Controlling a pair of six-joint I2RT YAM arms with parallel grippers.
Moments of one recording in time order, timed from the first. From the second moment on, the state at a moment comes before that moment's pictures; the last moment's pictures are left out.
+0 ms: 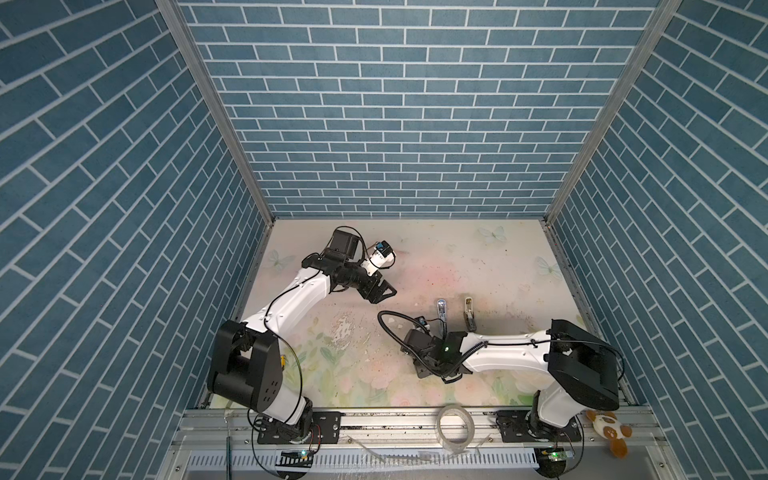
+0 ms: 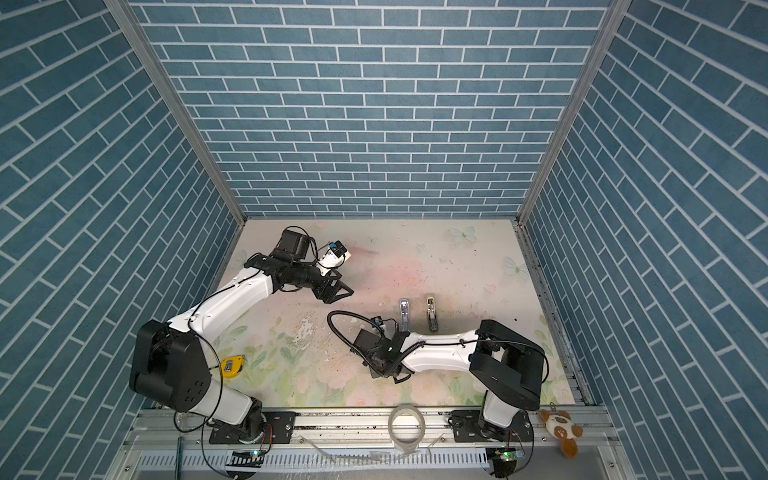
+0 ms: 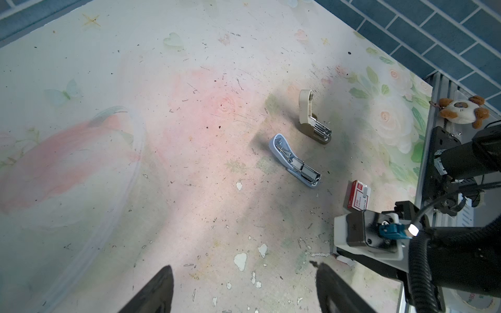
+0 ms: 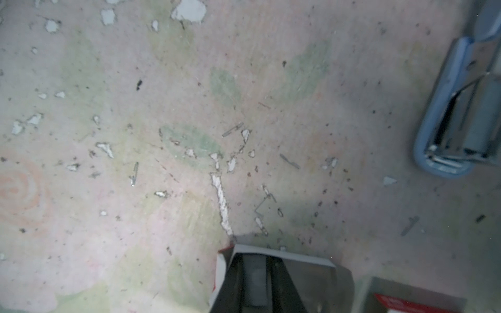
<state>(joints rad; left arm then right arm) -0.35 1.53 1.19 -0.62 0.61 0.38 1.24 1.65 0.88 -0.49 0.23 0.81</state>
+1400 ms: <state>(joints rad) -0.11 1.47 1.11 -0.55 0.54 0.19 1.21 1.63 0.81 -0.34 0.28 0.87</state>
